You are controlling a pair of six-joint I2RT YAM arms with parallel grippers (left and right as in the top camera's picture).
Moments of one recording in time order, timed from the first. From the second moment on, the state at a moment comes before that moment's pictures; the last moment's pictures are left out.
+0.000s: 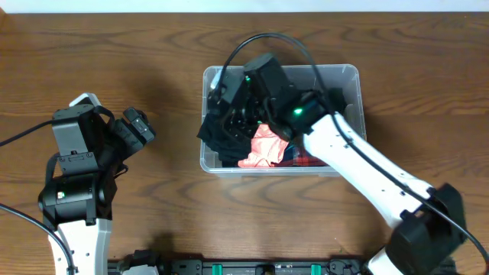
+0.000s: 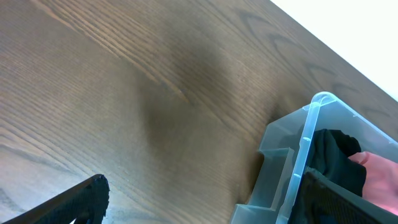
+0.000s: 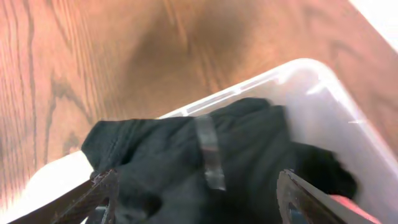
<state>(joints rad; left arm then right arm) 0.14 0.98 1.04 -0.85 0.05 -0.48 0.69 1.75 1.45 -0.53 -0.30 -0.30</state>
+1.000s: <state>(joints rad) 0.14 1.02 1.04 -0.85 0.10 -0.29 0.62 1.62 1.48 -0.63 0.04 -0.15</state>
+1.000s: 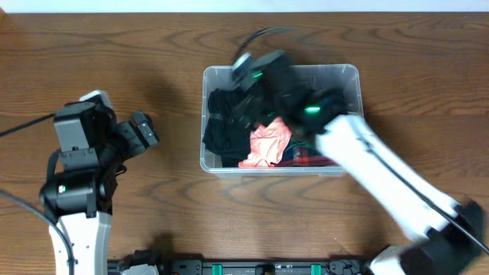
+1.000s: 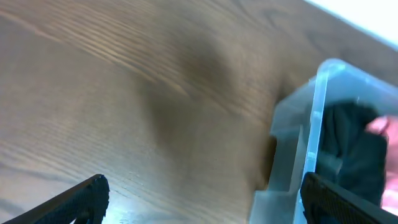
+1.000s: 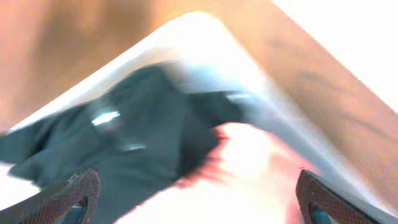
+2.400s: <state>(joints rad) 0.14 0.24 0.80 -0.92 0.26 0.04 0.30 0.28 0.52 -0.95 0.24 0.24</state>
